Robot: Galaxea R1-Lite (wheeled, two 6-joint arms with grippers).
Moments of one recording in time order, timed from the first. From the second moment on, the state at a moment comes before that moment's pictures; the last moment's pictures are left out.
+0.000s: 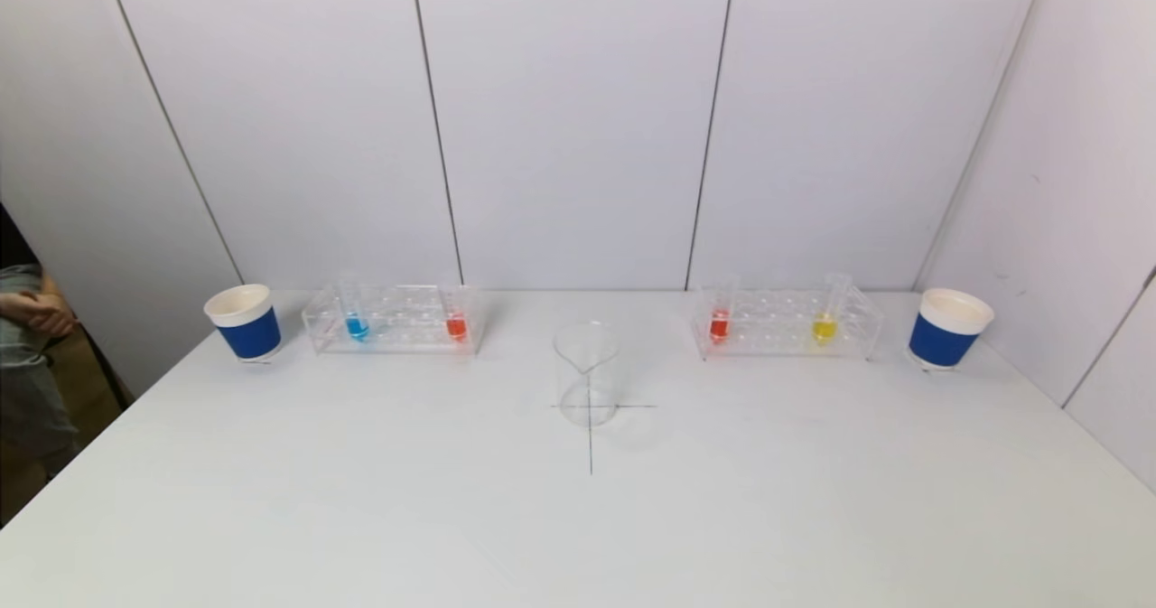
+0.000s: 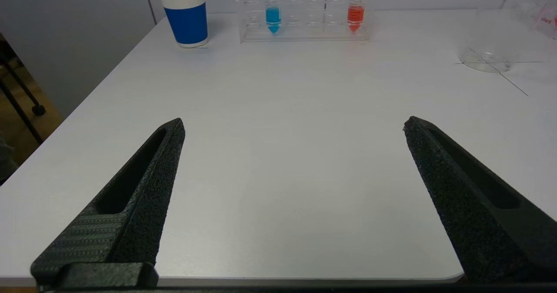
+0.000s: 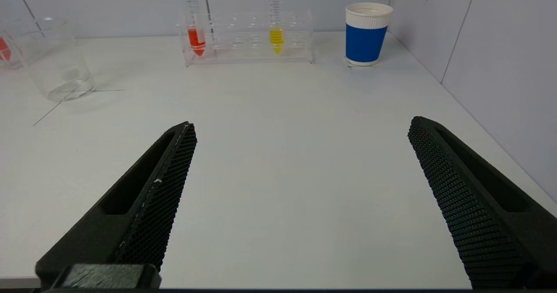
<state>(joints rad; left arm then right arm) 0.01 0.00 0.00 0.00 0.00 0.00 0.00 0.00 0.00 -0.01 -0.03 0.04</state>
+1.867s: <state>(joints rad) 0.01 0.00 0.00 0.00 0.00 0.00 0.00 0.00 -0.09 0.00 -0.02 0.04</state>
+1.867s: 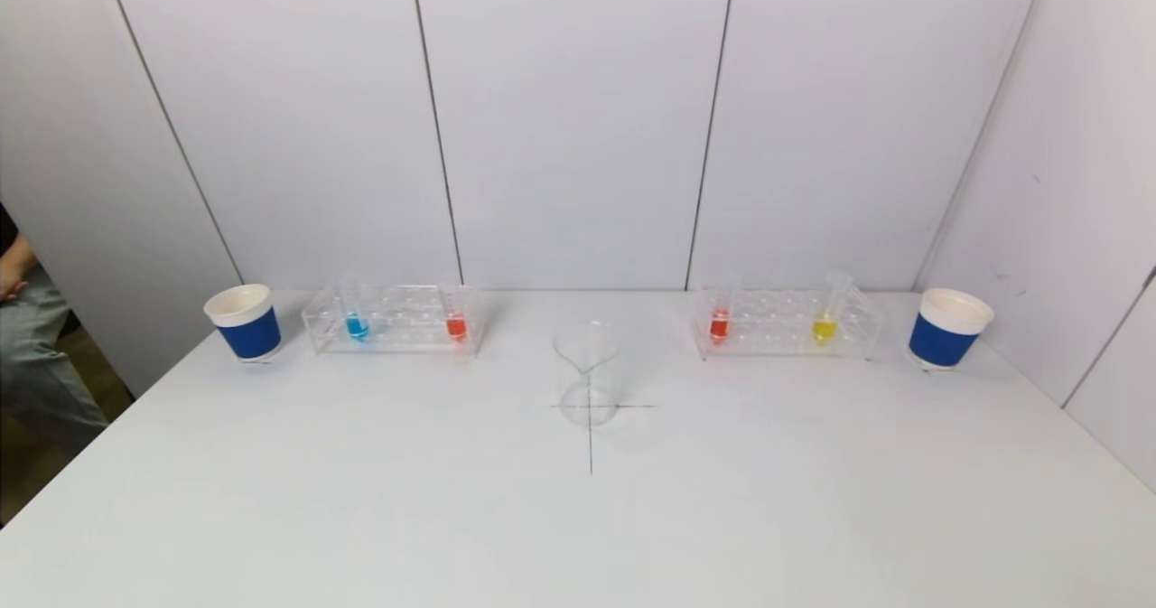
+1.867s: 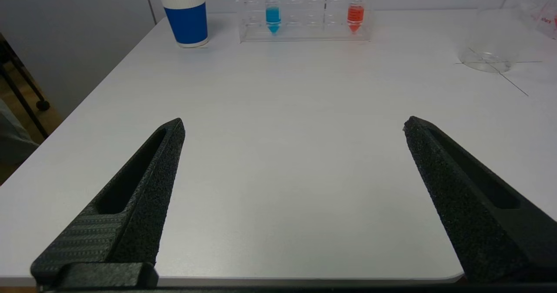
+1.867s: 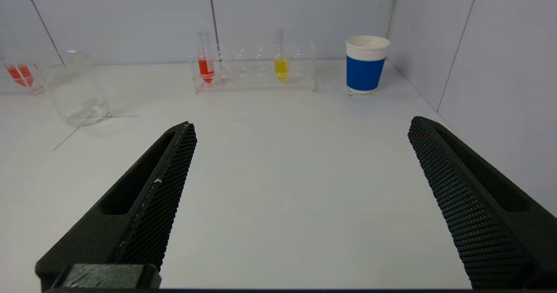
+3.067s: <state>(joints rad) 0.01 0.00 0.00 0.00 0.00 0.00 0.09 0.40 -0.43 -0.06 0.05 0.03</state>
